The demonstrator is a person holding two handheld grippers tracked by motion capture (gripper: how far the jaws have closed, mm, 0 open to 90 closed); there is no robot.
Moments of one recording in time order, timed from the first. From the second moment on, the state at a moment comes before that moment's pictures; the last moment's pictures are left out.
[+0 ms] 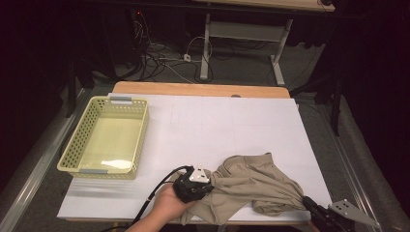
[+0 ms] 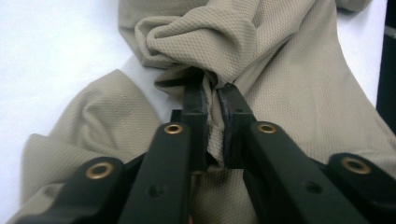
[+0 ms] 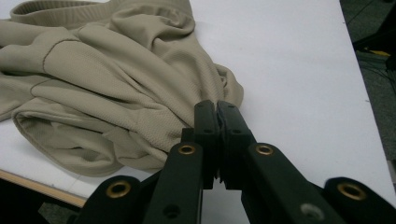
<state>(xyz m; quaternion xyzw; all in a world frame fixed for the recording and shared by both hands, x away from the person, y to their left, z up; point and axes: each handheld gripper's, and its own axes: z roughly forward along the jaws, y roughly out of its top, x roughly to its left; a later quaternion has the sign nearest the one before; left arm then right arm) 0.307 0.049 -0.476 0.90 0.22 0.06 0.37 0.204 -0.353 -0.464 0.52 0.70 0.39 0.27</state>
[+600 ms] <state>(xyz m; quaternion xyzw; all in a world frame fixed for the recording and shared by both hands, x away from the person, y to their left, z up) 0.284 0.161 -0.465 0.84 0.35 0.12 0.40 0.264 -0.288 -0.457 0.43 0.76 0.42 0.23</state>
